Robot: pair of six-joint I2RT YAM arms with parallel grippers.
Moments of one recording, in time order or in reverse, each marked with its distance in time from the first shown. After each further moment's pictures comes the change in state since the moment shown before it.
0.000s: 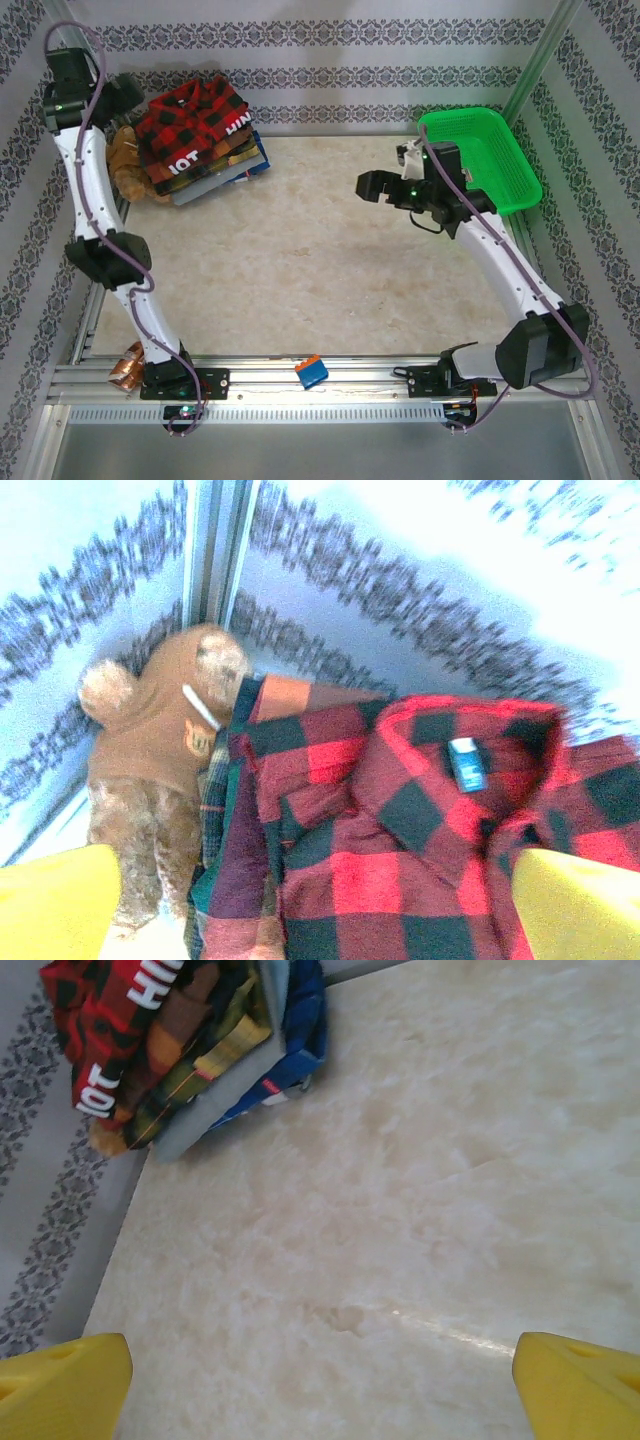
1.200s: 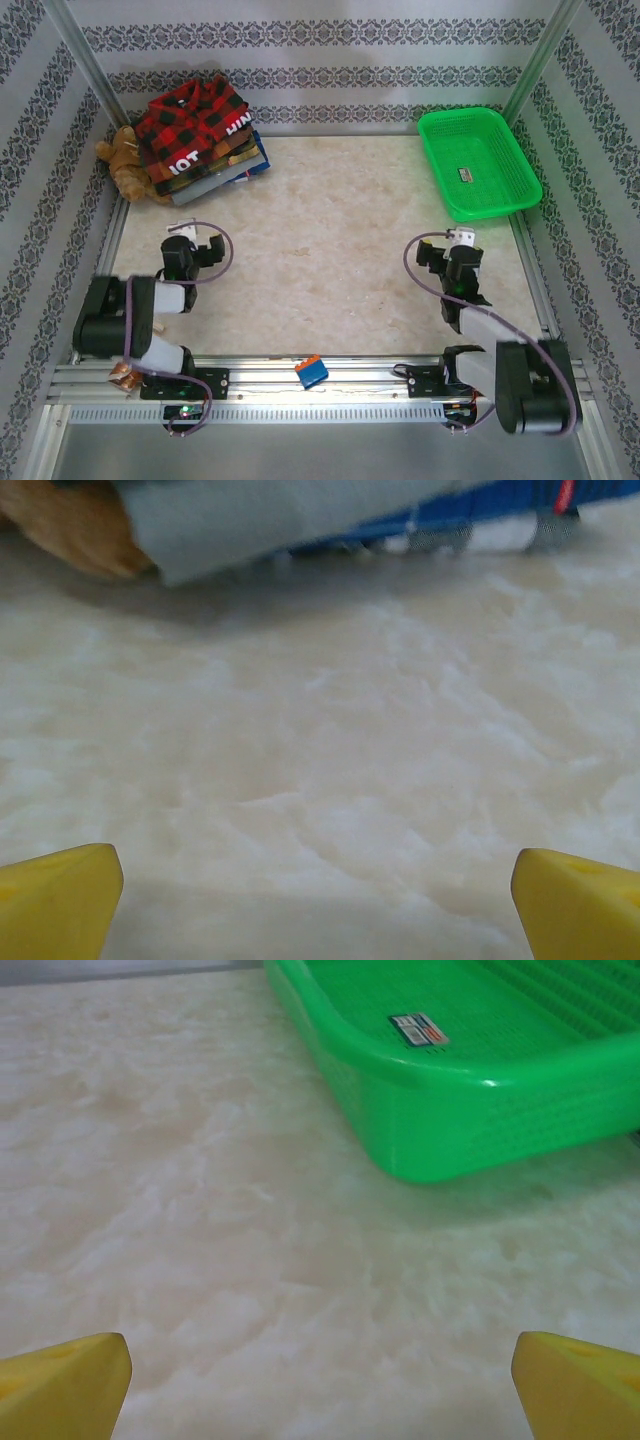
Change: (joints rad) left arm -0.304 -0.454 -2.250 1.899 -0.119 0.301; right arm -0.241 -0.143 -1.033 1.107 0.613 -0.351
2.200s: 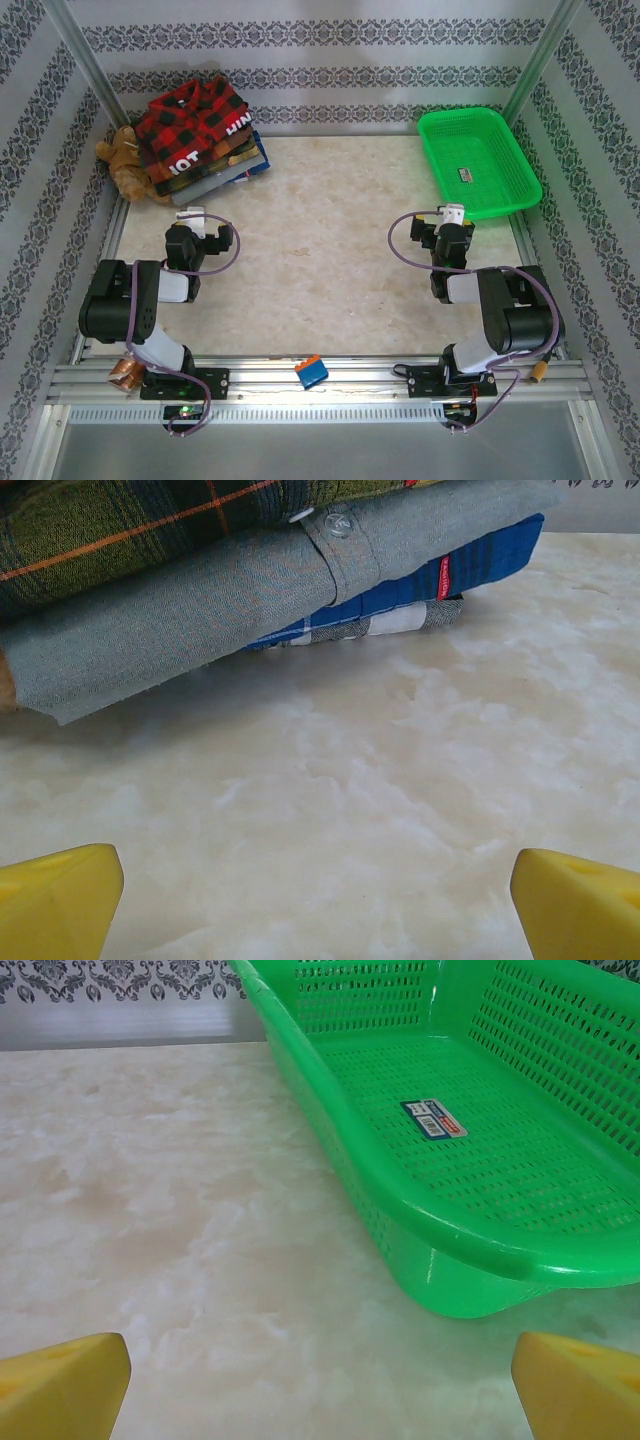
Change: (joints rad) left arm -0.009 0.014 0.087 0.044 0.102 0.049; right arm 0.048 0.325 0.159 0.255 0.096 -0.037
